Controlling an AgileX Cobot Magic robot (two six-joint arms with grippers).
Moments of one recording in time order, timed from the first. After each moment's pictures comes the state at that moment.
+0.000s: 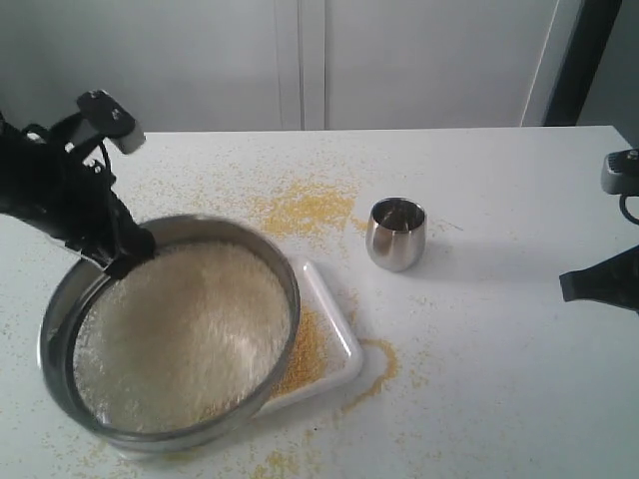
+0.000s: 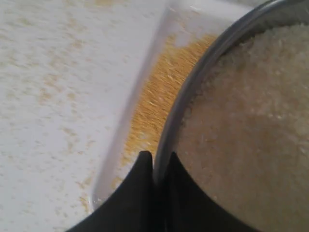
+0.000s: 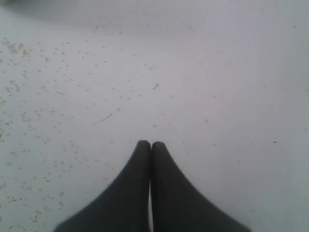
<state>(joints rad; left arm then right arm) -0.25 1.53 -1.03 -0.55 0.72 1.02 0.06 1.19 -0.65 -0.06 0.52 0.02</state>
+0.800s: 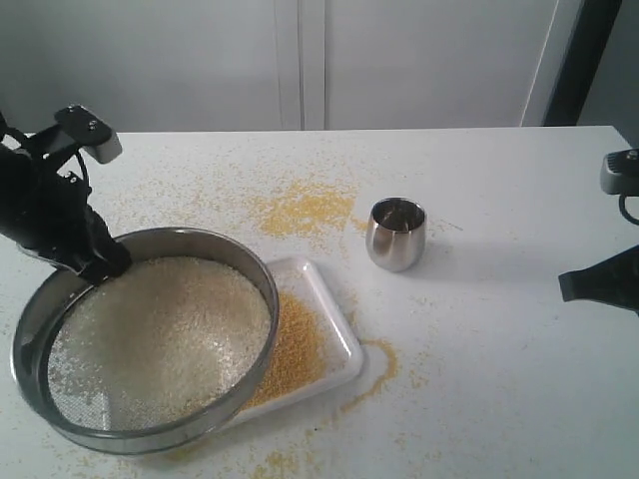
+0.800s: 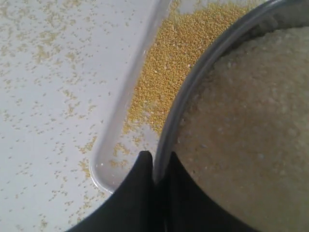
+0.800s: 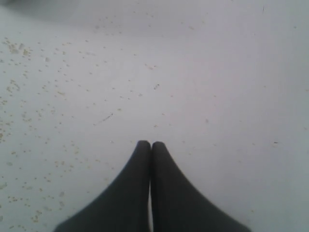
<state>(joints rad) -0.18 1.53 -1.02 -0.53 0.79 0.97 0.06 1.19 -0.65 -0.06 0.52 0.02</state>
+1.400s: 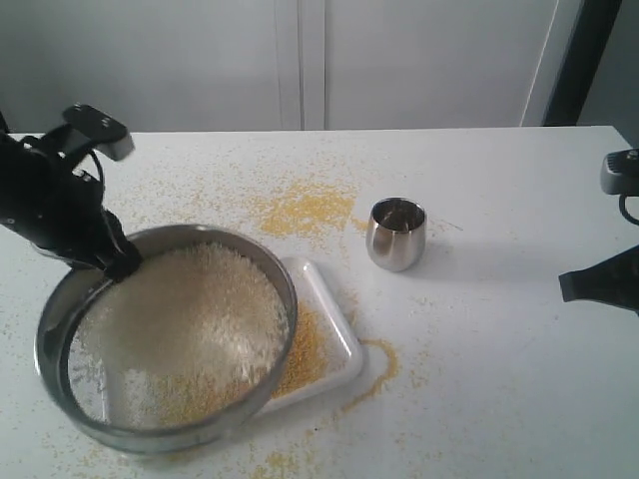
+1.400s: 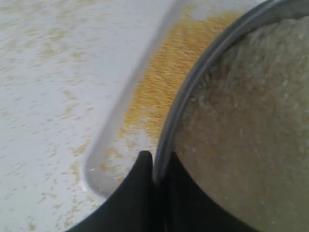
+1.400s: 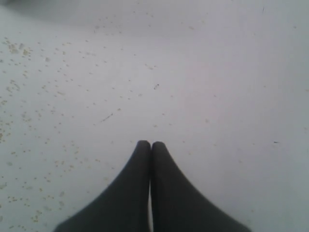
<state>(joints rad) -0.26 1.53 -1.02 -0.44 0.75 0.81 0.06 1.19 -0.65 -0.06 0.52 0.02</state>
